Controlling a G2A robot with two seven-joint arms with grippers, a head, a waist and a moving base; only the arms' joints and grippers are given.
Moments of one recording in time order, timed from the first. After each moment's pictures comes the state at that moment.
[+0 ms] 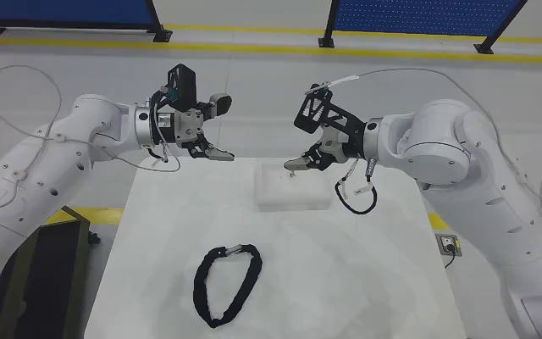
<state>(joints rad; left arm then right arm) -0.04 -0.94 -0.17 -1.08 0.67 -1.01 0.28 -0.42 -0.86 0.93 -1.80 -0.43 -0.37 1.03</state>
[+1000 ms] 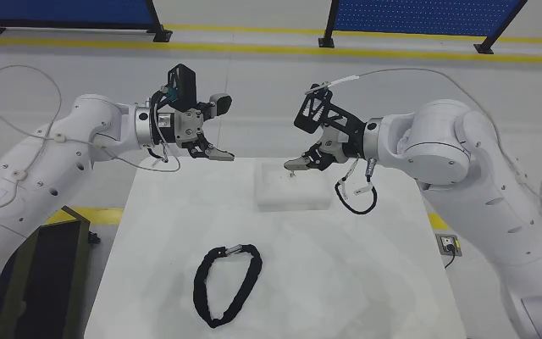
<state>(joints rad) -0.04 -0.94 -0.17 -1.08 0.67 -1.01 0.28 -0.42 -0.86 0.93 -1.80 -0.44 -0.37 1.03</state>
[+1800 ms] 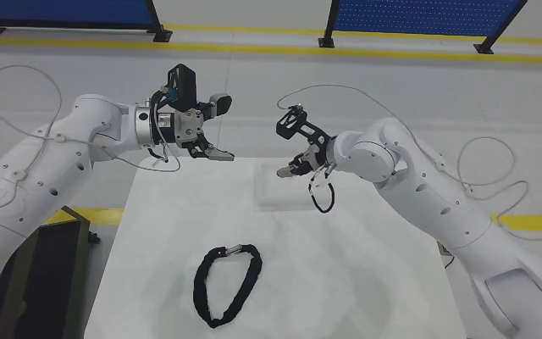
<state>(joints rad) -0.04 -0.94 -0.17 -1.08 0.67 -1.01 0.28 -0.35 -0.99 0.65 -1.47 -0.48 -0.13 1.03</state>
